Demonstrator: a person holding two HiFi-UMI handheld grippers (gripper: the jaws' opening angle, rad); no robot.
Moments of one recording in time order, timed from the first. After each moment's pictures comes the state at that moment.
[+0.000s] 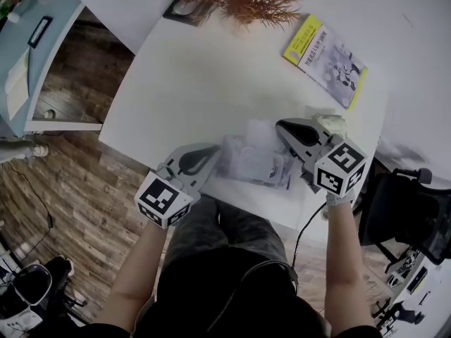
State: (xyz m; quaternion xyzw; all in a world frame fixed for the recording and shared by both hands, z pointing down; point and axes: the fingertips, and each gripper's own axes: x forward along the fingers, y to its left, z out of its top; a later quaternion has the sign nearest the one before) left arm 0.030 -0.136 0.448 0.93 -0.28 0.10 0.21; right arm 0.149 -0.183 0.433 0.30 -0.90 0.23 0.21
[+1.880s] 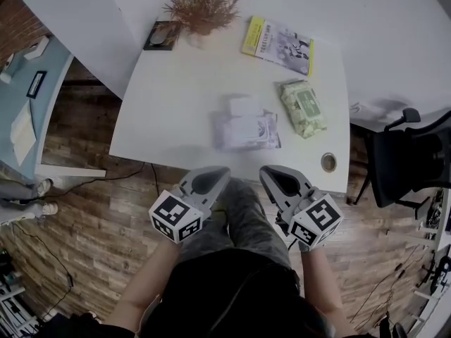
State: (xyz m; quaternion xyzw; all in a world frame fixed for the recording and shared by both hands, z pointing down) left arm 0.033 -0.008 0.407 0.96 -0.16 0.06 0.22; right arm 0.096 0.014 0.369 0.48 -0.85 0.20 0.07
